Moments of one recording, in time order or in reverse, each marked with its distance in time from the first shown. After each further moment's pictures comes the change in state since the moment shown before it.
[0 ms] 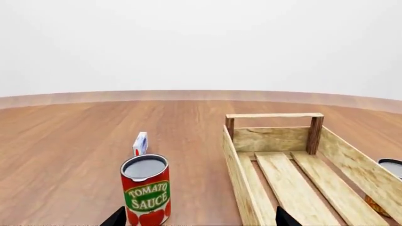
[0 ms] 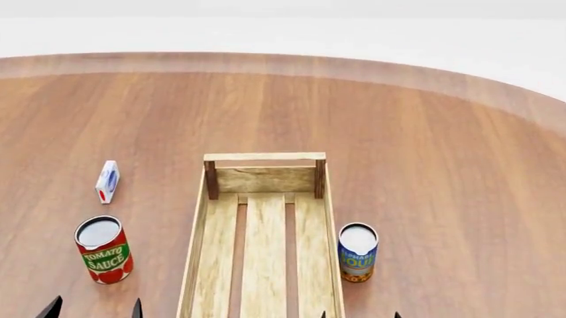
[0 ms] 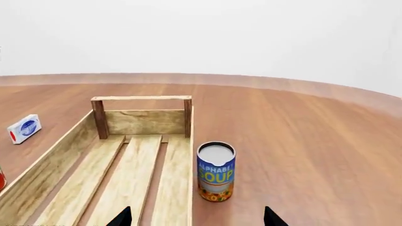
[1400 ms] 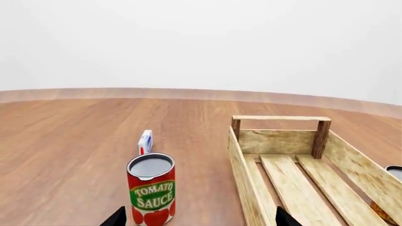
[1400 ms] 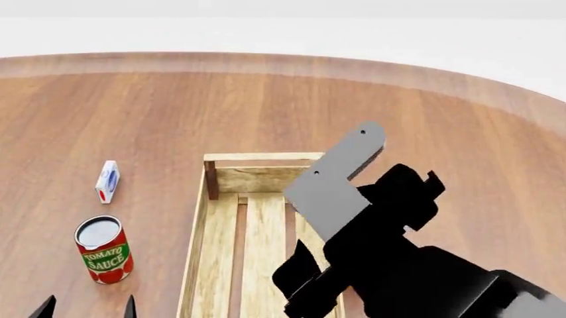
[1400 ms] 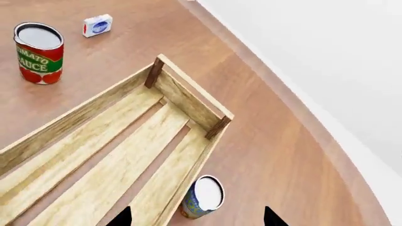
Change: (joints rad) left arm -0.011 -0.032 0.019 0.001 -0.061 0.000 -0.038; right arm 0.943 0.404 -0.436 -0.413 0.490 1.295 -0.066
